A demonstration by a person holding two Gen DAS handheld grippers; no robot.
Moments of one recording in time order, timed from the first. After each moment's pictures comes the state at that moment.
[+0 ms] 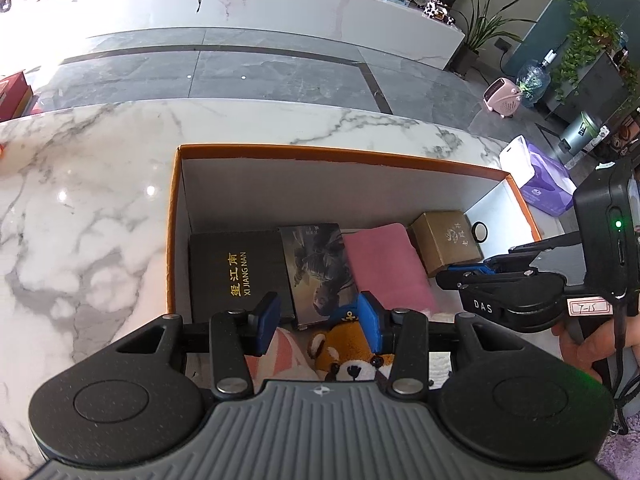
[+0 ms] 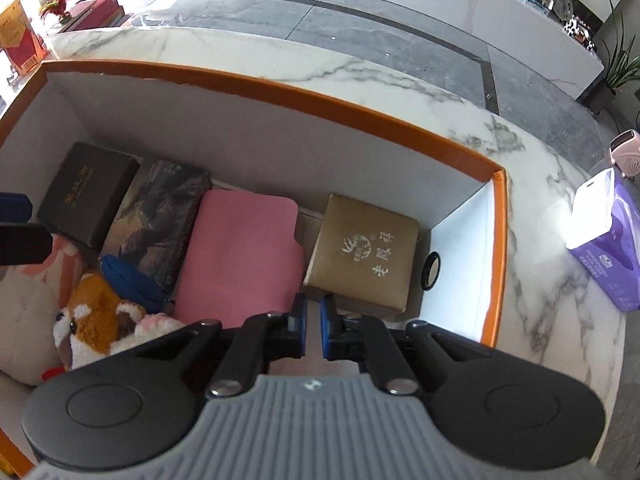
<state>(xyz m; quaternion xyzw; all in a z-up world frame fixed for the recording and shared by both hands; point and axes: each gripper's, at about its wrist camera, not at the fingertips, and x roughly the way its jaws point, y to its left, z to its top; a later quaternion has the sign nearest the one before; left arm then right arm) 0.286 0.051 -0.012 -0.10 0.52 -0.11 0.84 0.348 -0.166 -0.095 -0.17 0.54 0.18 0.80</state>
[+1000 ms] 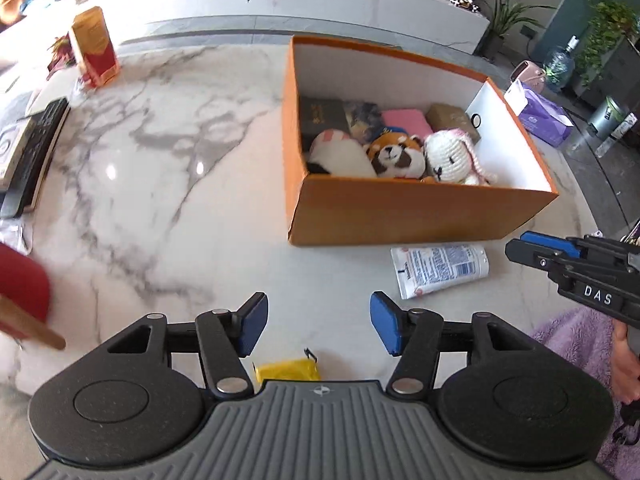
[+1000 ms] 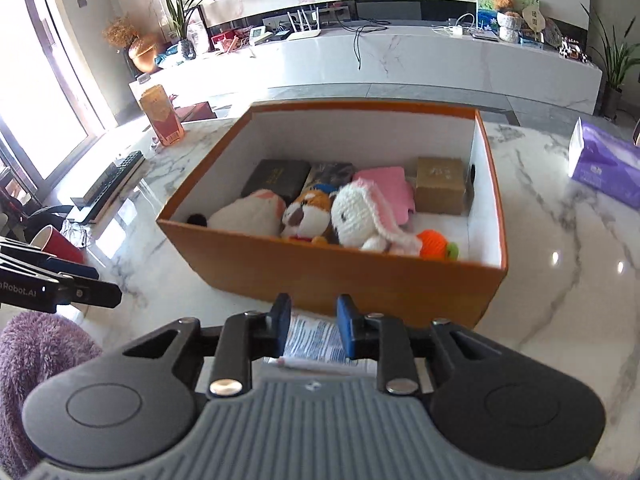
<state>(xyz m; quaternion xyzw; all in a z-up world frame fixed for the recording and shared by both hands) 0.087 0.077 0.018 -0.08 0.53 -0.04 0.84 0.114 -0.215 -0.035 -0.02 0.42 0.27 0.87</state>
